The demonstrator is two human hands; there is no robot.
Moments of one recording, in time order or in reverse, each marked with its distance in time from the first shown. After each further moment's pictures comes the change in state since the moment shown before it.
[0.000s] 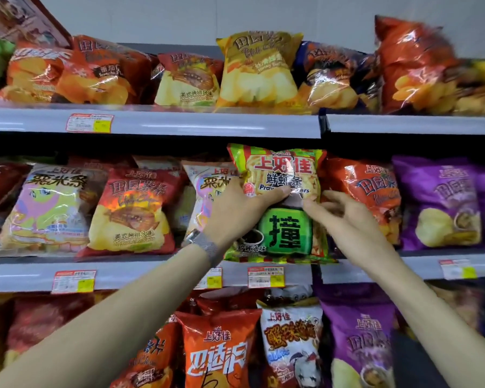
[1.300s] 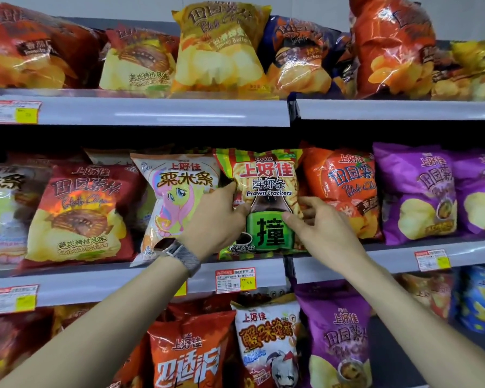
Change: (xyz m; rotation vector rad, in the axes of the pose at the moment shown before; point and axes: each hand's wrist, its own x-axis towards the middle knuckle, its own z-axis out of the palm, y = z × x) left_hand 0.020 -0.014 0.031 0.564 -0.093 0.229; right_hand 0.024 0.042 -0.003 -0.309 0.030 0.047
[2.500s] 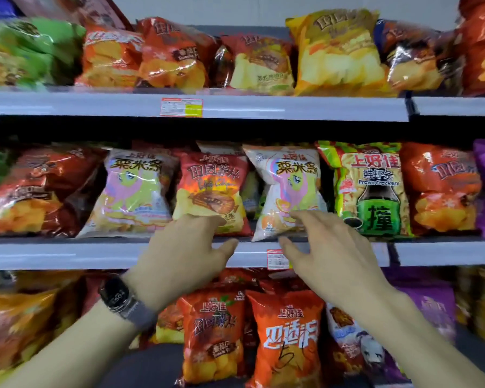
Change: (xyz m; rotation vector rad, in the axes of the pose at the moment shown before) left_hand -0.156 -0.128 -0.167 0.502 -0.017 -0.088; right_hand -0.115 -0.179 0.101 -0.447 -0.061 -0.225
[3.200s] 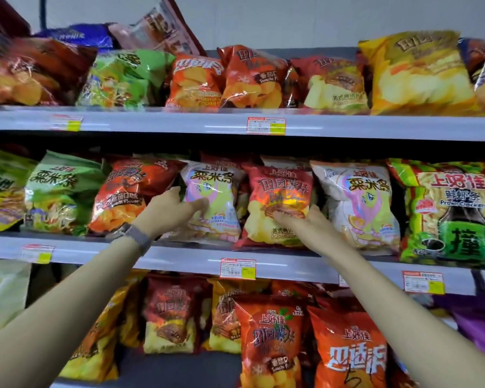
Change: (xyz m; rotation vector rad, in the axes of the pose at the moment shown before) left_hand 0.055 -0.189 -0.040 -0.365 -0.023 -0.437; right_hand 0.111 -0.092 0.082 0.724 -0.231 0.271
